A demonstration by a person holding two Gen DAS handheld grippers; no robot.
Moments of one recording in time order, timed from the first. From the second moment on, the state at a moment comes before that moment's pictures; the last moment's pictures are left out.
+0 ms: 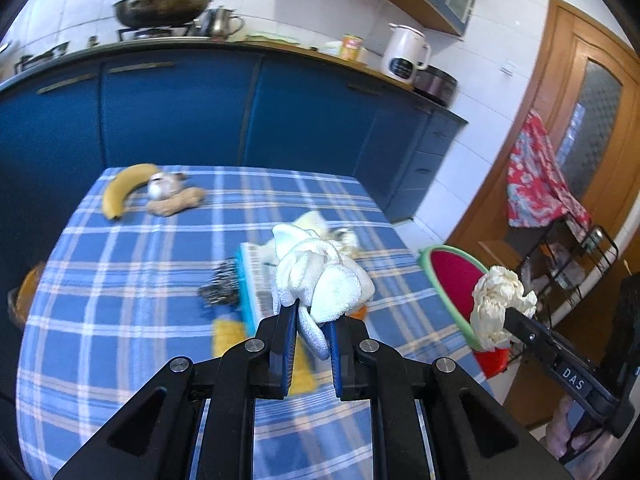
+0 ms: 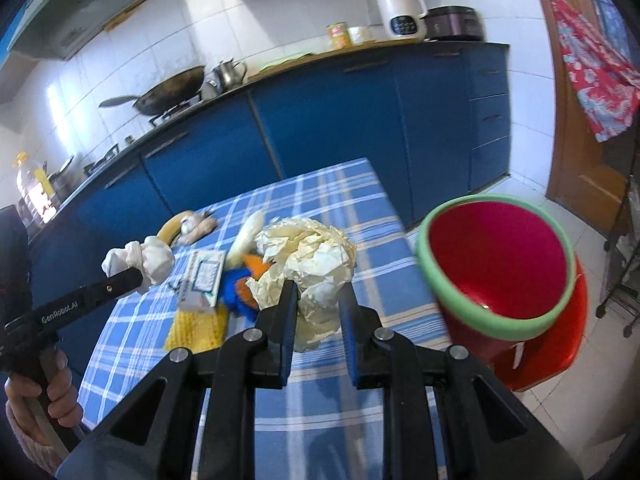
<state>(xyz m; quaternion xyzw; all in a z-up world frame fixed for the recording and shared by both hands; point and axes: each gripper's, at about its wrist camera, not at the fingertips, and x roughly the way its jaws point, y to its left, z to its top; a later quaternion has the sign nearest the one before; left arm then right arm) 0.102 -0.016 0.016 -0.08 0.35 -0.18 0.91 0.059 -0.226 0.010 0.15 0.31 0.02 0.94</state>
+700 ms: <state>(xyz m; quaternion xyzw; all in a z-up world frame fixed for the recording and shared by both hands) 0.128 -0.155 0.021 -0.01 0.36 -0.29 0.88 0.049 -0.328 0.001 0.18 0.29 -0.08 0.94</state>
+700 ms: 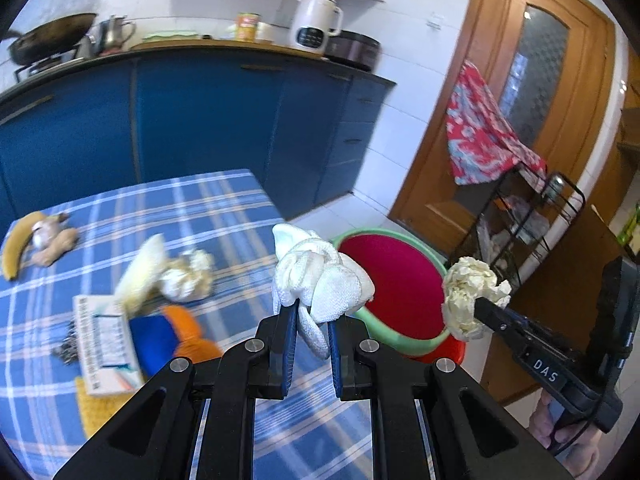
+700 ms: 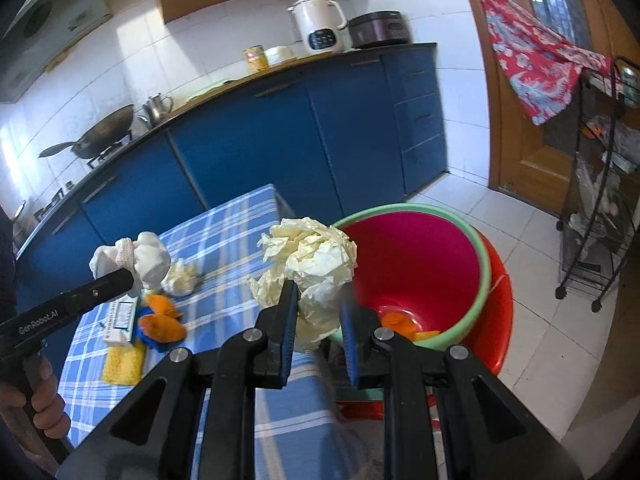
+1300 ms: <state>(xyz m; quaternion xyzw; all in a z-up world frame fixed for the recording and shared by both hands) 0.159 -0.271 -0.037 0.05 0.42 -0.34 0.84 0.059 -0.408 -0.057 0.22 0.33 -0.14 0.91</state>
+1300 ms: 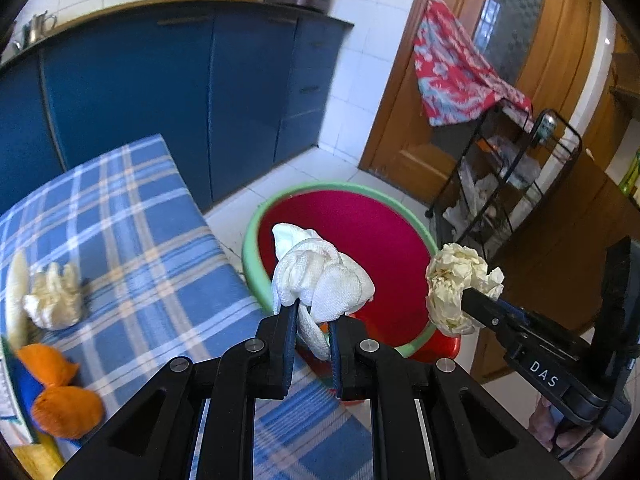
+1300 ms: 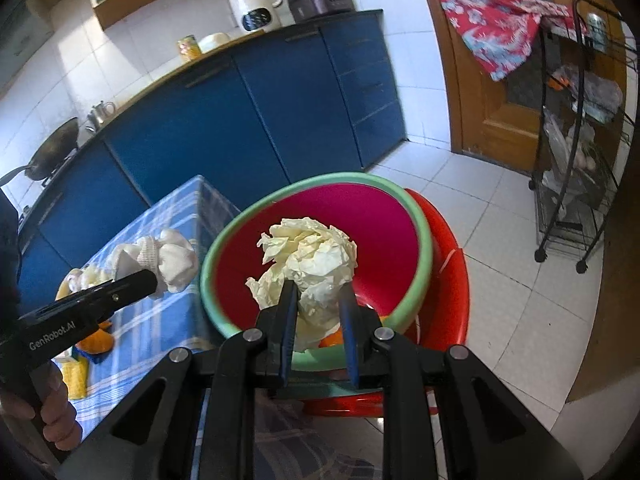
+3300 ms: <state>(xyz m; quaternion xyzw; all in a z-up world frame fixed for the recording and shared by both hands) 0.127 -0.161 0.002 0.00 0.39 -0.23 0.89 0.041 -0.349 -0.020 0.21 0.31 -0.09 0.92</state>
